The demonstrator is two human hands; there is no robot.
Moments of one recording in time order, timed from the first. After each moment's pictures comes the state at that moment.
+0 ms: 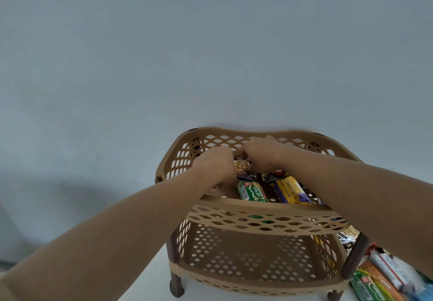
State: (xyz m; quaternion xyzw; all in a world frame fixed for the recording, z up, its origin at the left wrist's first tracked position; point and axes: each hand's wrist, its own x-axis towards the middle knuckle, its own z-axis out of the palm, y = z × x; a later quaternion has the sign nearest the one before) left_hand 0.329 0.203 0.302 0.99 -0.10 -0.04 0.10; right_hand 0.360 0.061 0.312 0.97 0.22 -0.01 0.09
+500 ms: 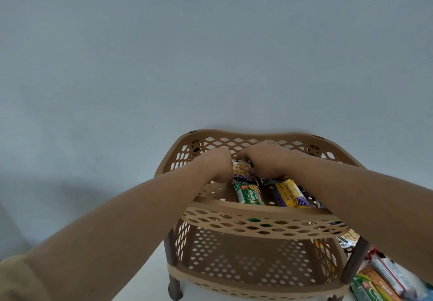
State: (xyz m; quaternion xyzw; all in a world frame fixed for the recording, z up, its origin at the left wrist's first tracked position) left_hand 0.345 0.203 0.305 0.99 -0.13 -0.05 0.08; right_hand 0.358 0.053 0.309 0.97 0.21 0.01 0.10
